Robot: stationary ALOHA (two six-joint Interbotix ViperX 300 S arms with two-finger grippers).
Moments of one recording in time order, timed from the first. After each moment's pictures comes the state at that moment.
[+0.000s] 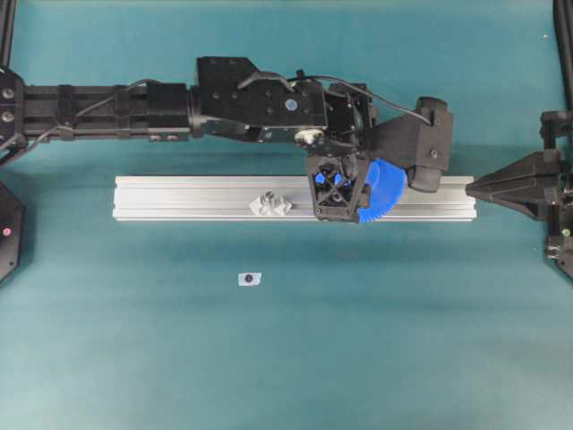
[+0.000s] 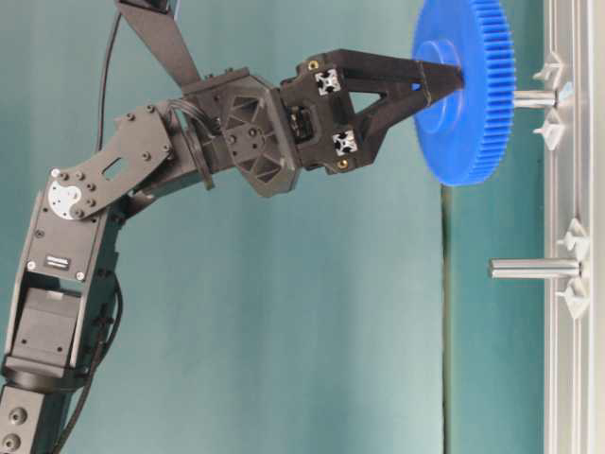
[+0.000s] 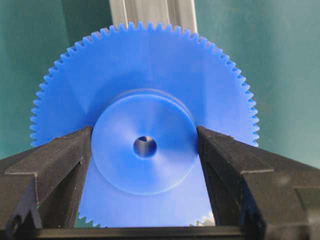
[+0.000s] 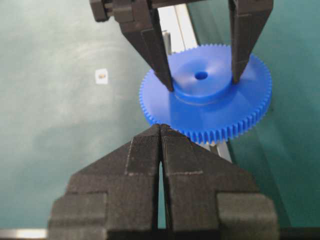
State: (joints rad) left arm 0.11 0.47 -0.31 0.02 0.94 0.26; right arm -0.07 -1.05 1.31 0.03 0.06 0.10
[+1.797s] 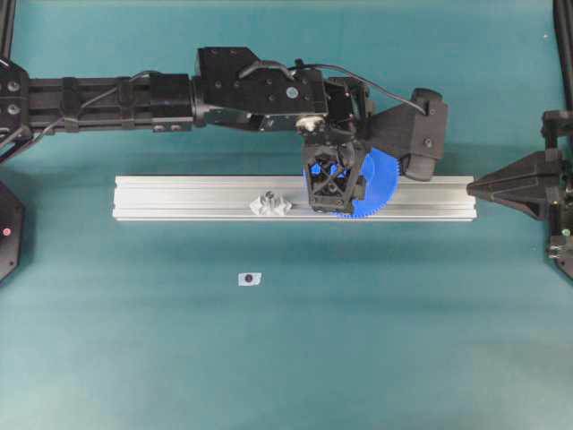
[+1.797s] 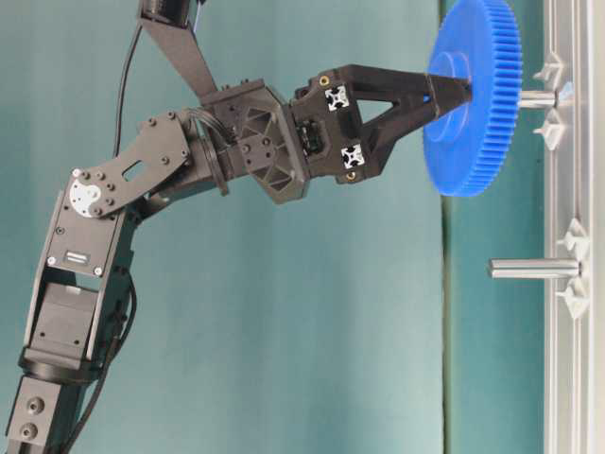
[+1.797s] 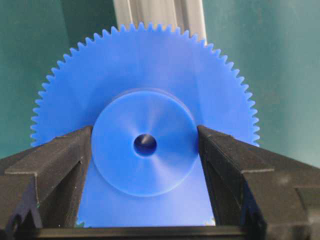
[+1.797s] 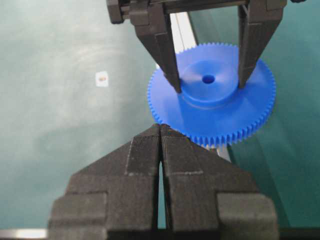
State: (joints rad) left arm 0.13 0.48 -0.31 0.02 0.99 0.29; right arm -0.07 -1.06 1.31 0.03 0.06 0.10
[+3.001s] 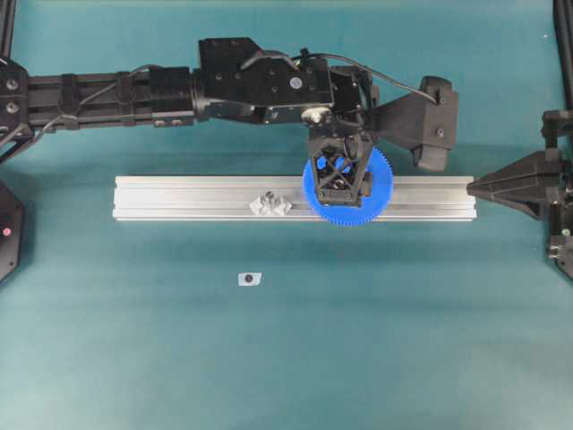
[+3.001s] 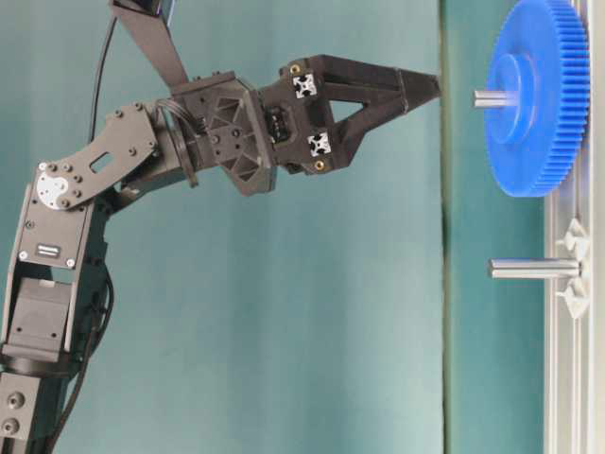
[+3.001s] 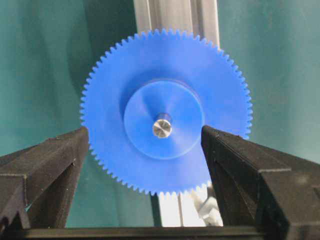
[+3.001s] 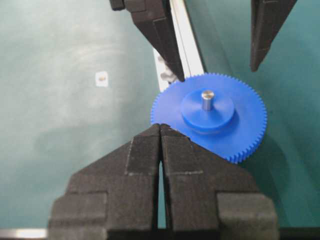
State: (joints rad) left arm 0.13 0.48 -0.38 0.02 1.04 0.26; right arm -0.07 -1.06 1.31 0.03 0.06 0.10
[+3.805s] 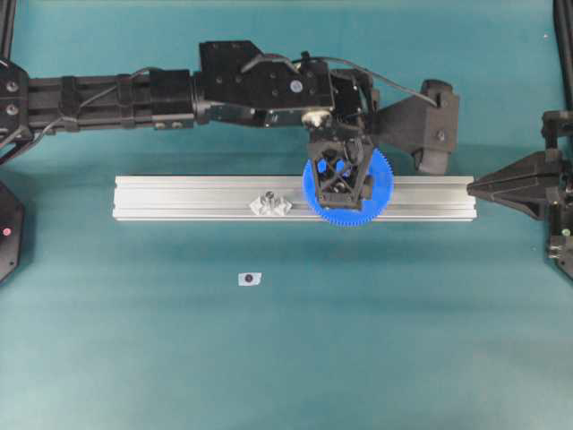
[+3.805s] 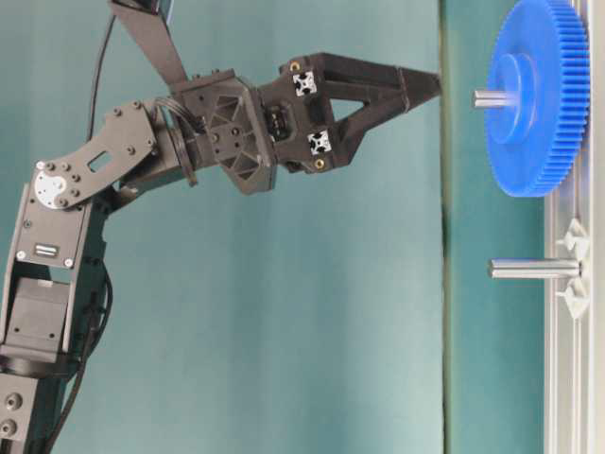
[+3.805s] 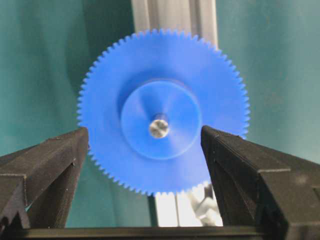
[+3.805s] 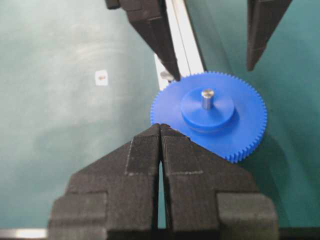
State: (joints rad) left arm 0.12 0.48 -0.38 0.02 1.03 0.25; right arm -0.07 -1.06 1.31 0.03 0.06 0.10
